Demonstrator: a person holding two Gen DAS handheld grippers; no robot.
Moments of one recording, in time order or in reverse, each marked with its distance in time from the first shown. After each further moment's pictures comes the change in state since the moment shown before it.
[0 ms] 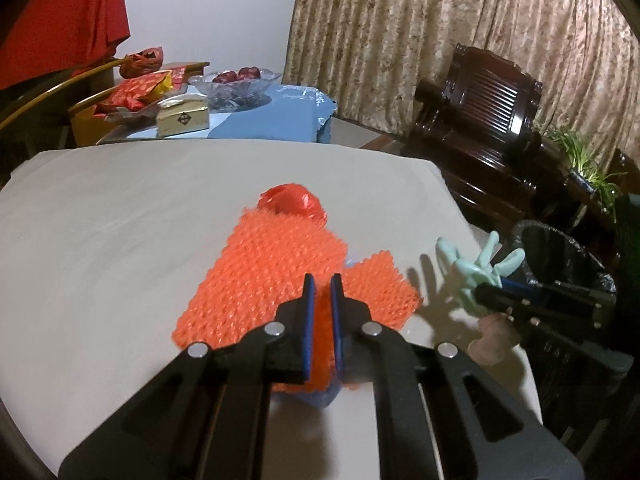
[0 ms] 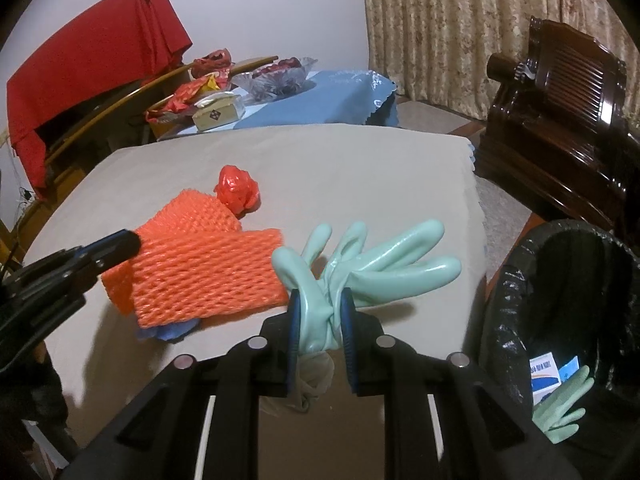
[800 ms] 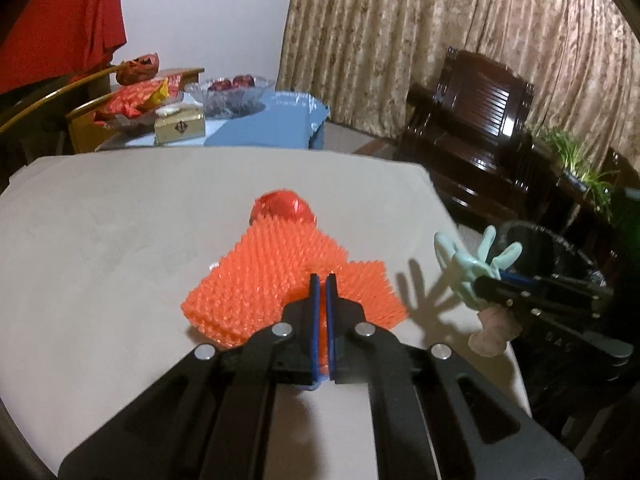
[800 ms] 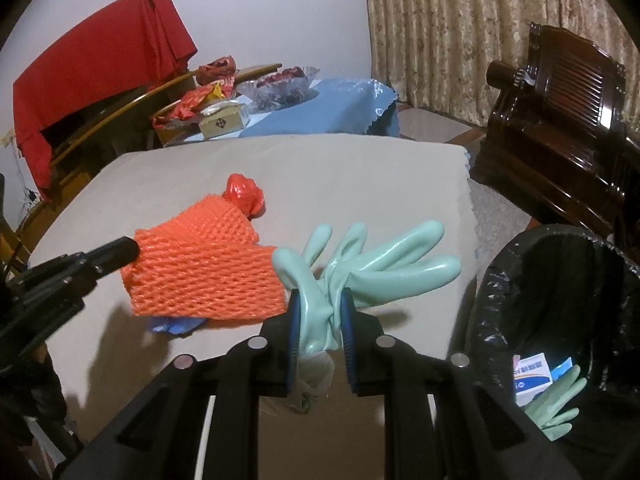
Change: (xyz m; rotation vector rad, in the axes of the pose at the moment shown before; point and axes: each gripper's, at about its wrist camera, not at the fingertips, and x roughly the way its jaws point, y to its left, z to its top) left arm -0.024 -0.008 0.002 0.008 -0.034 -0.024; right arm -0.023 -0.003 -0.001 -0.002 -0.040 0.013
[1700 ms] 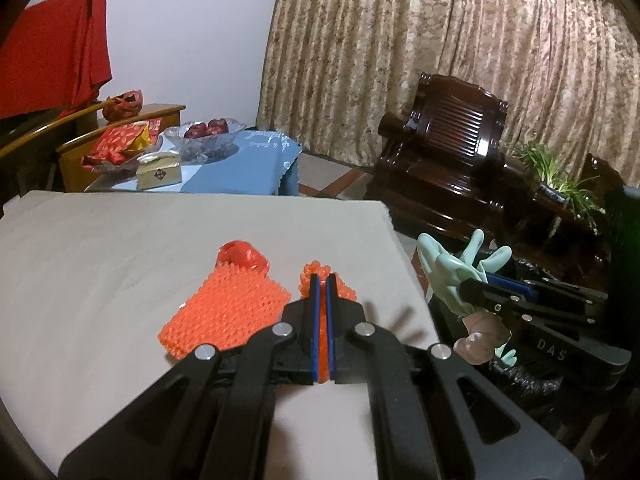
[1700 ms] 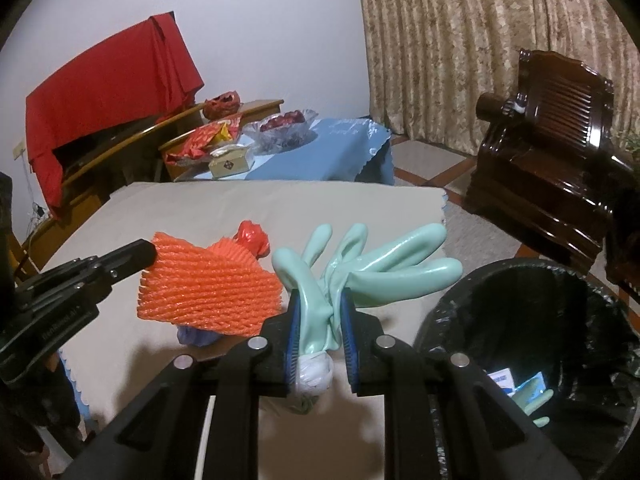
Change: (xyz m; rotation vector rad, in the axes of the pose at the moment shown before) left arm -0.043 -0.052 0.024 0.047 -0.108 -0.057; right arm -0.076 -0.017 0.013 -0.007 -0.121 -0.004
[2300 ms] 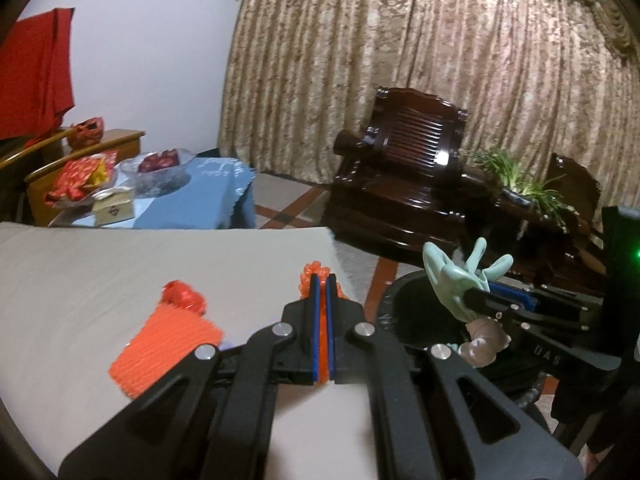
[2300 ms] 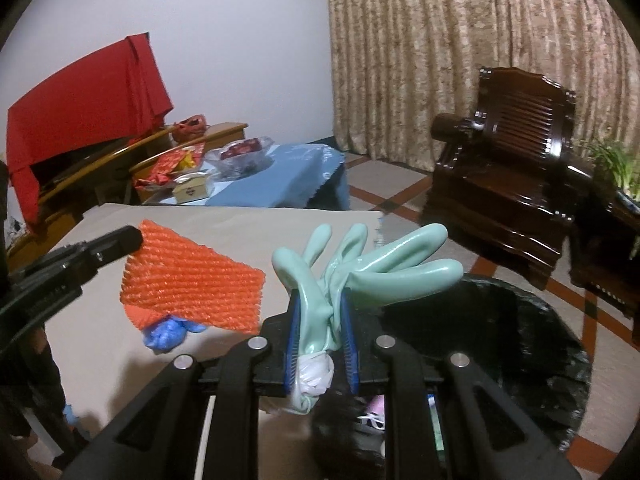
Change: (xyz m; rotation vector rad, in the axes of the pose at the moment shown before) left arm -0.002 -0.066 0.027 0.064 -0.060 -0.135; right arm -0.058 -0.057 0.005 0.031 -0.065 -0.136
